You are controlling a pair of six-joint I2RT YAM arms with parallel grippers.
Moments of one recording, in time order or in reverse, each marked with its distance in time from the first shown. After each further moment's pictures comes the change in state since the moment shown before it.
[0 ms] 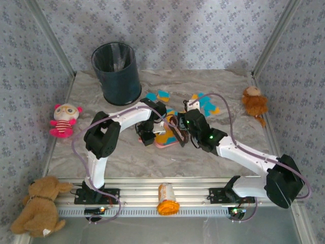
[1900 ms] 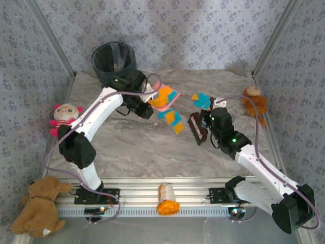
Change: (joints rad) left arm 0.192 -0.275 0.237 0.031 0.301 -0.235; right arm -0.260 -0.256 -0.064 -0.164 -0.090 -0.012
